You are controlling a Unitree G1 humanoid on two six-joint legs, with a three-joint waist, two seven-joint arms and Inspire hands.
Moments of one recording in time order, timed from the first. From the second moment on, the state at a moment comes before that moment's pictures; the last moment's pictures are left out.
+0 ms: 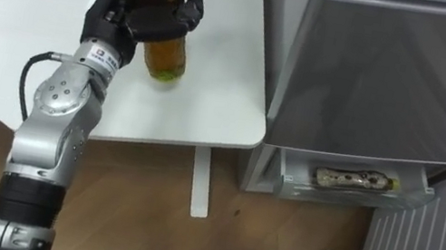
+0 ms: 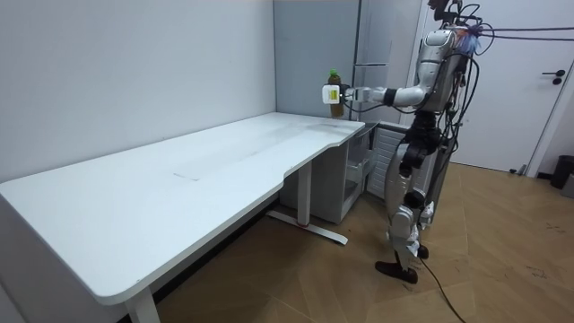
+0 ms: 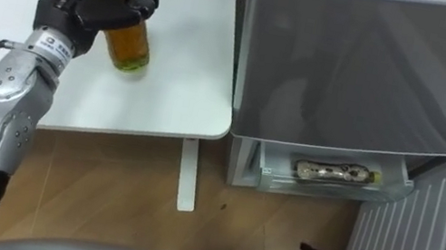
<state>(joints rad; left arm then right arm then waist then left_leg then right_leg) -0.07 0.22 0.00 -0.02 -0.29 0.11 -0.09 0.01 -0.24 0.10 1.25 0.13 0.01 0.15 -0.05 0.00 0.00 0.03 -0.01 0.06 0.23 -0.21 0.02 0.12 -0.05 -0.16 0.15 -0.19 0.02</state>
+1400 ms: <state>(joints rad) 0.15 0.24 -0.26 0.01 -0.51 0.11 -0.41 -0.04 -0.20 0.23 0.97 -0.09 0.03 0.24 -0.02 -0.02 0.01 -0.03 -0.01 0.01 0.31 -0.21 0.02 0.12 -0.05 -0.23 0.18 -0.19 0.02</state>
